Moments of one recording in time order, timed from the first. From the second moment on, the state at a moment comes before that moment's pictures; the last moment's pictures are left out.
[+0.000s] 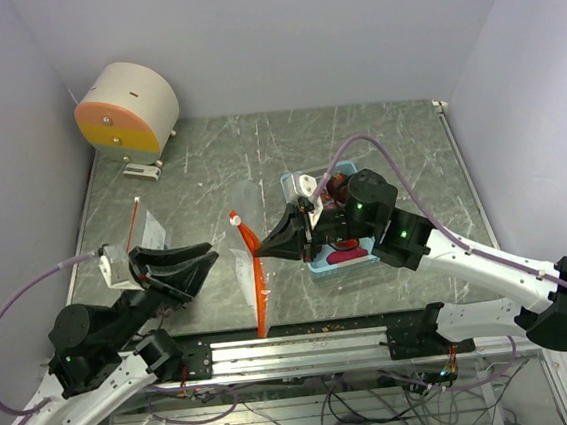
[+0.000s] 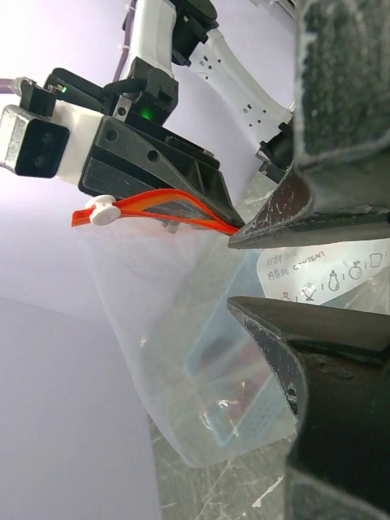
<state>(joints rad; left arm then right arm) -0.91 0.11 0.62 -0.15 -0.05 -0.37 1.00 1.15 1.05 0.09 -0.64 0.04</state>
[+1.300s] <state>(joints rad) -0.91 0.43 0.61 0.16 0.09 -0.44 1.00 1.16 1.05 0.03 -0.53 0.03</state>
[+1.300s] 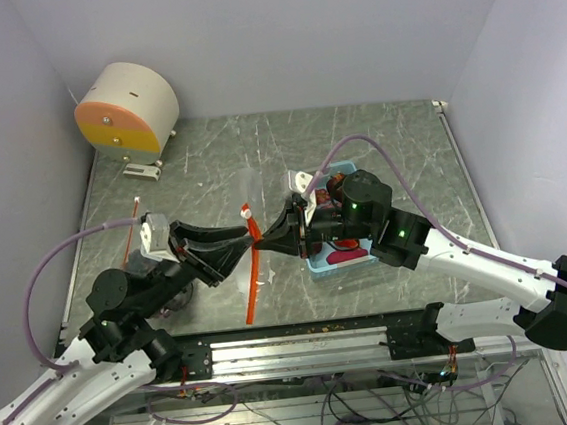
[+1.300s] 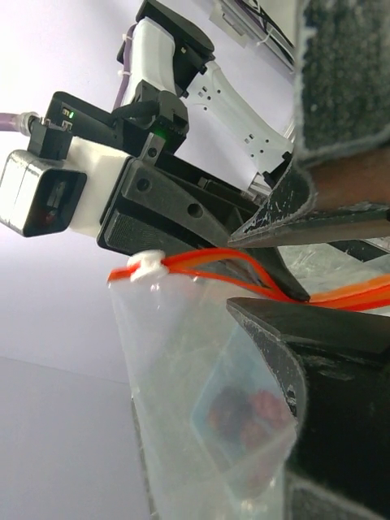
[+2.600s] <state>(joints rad) -0.91 0.46 0.61 0.14 0.09 -0.45 1.00 1.18 1.05 0.09 -0.72 0.04</state>
